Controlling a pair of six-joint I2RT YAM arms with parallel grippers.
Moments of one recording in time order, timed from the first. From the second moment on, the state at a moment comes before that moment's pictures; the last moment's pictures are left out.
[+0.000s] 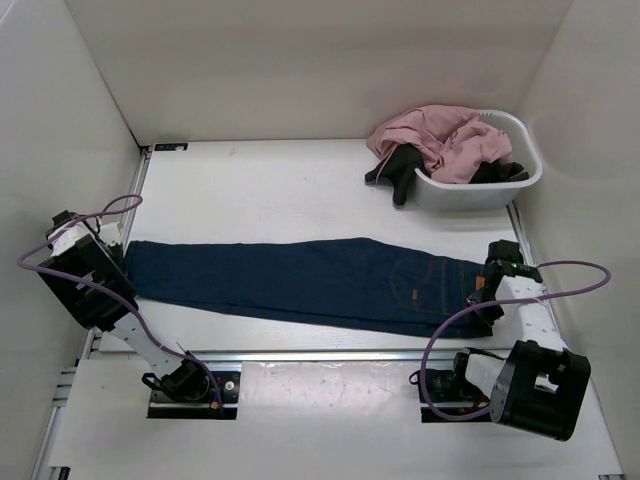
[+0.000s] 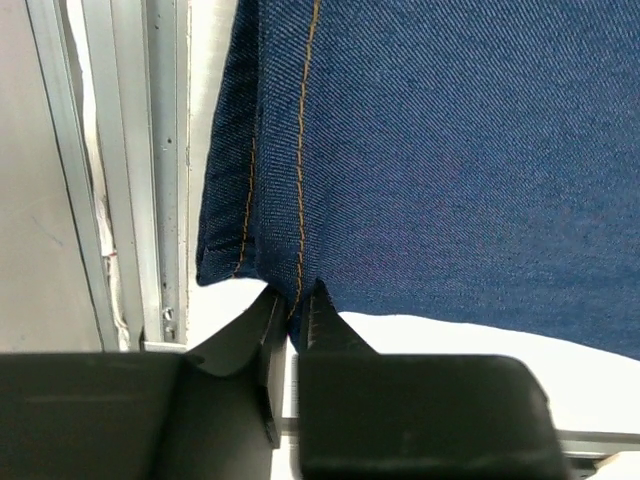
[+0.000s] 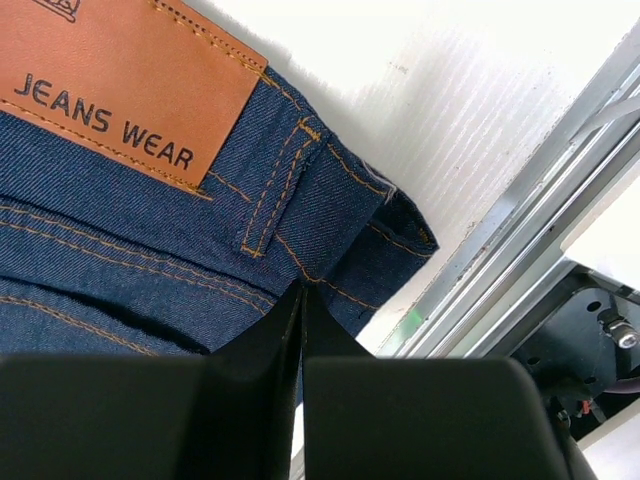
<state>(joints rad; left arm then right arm) 0.73 1.84 1.27 -0.86 0.11 0.52 -0.21 1.09 0.60 -0.90 0.26 0.82</state>
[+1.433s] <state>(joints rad) 0.73 1.92 1.29 -0.83 0.04 0.52 -0.22 0.96 0.48 -1.01 0.19 0.99</state>
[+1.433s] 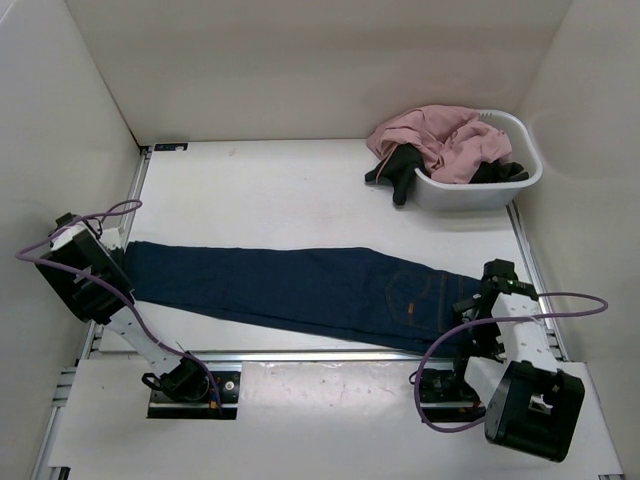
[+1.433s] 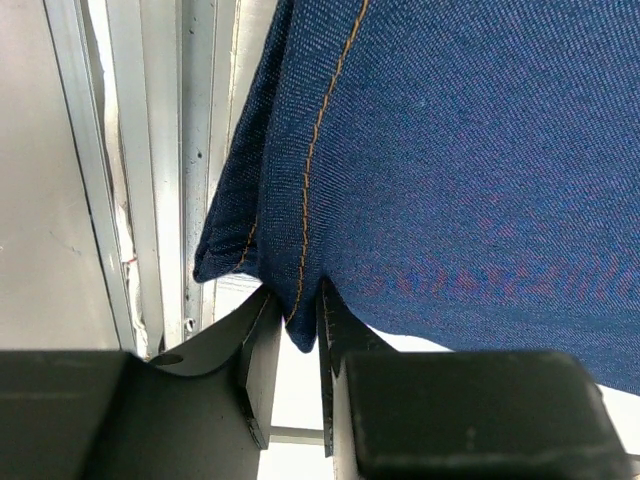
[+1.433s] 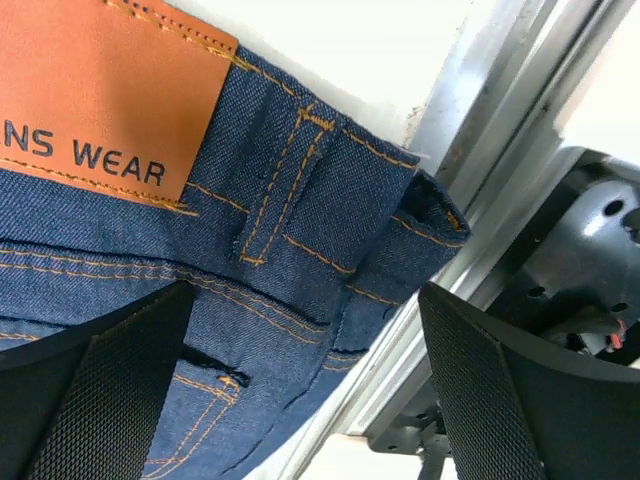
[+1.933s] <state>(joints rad) 0.73 1.91 1.29 -0.86 0.09 0.52 -0.21 1.13 0.63 -0.91 0.24 0.95</state>
